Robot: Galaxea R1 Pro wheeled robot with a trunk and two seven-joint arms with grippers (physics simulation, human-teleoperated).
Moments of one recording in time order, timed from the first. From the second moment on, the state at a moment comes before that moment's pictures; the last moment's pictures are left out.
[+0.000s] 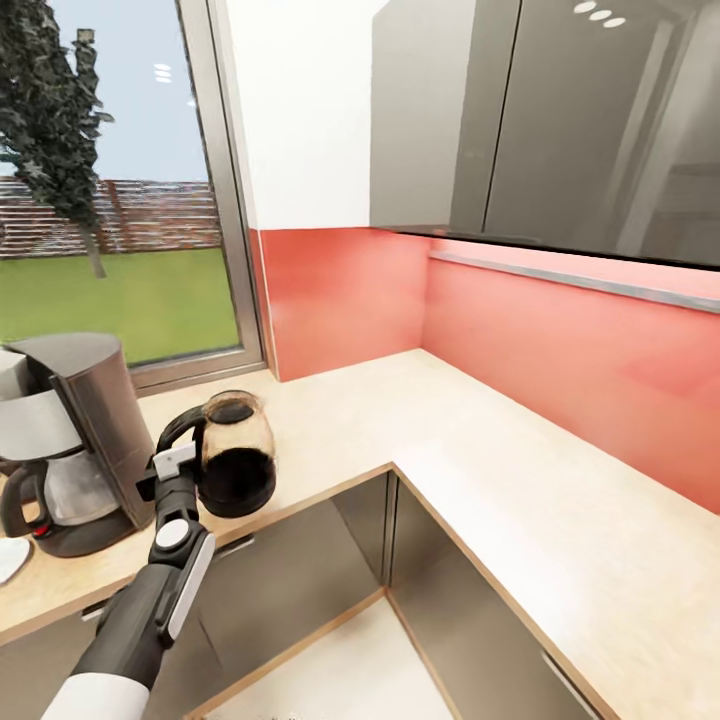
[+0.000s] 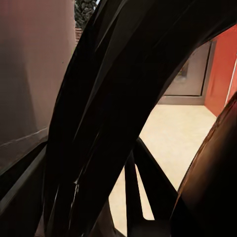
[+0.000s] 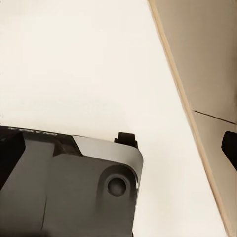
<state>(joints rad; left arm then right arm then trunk) -0.48 0.03 -0.01 -1.22 0.03 0.00 0.54 -0.37 -0.02 0.45 -0.02 -0.33 0.00 0.06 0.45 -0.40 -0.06</state>
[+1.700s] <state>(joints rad) -0.47 0.01 -0.03 -1.20 0.03 -0.08 0.63 -0.37 -0.02 0.45 -0.02 -0.33 0.00 0.06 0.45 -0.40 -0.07</state>
